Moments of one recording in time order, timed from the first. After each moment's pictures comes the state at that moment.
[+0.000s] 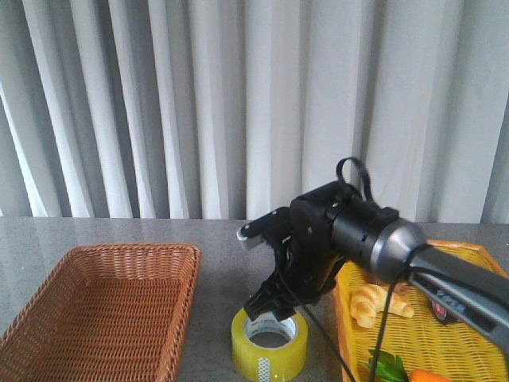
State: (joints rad) left arm -0.18 0.68 -0.75 -0.07 0.58 0.00; right arm 0.49 2.08 -1.94 -0.16 1.09 -0.03
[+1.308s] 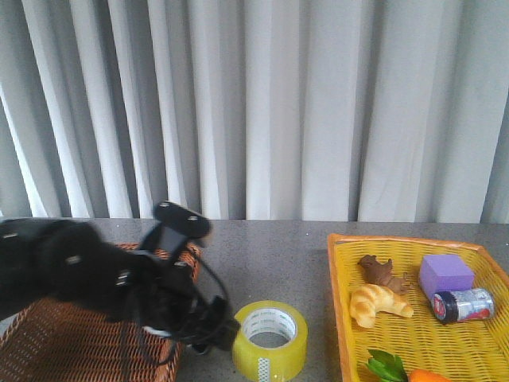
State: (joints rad) left arm -0.48 1.64 -1.37 -0.25 0.70 0.25; right arm 0.29 0.59 -0.69 -0.04 0.78 0.07
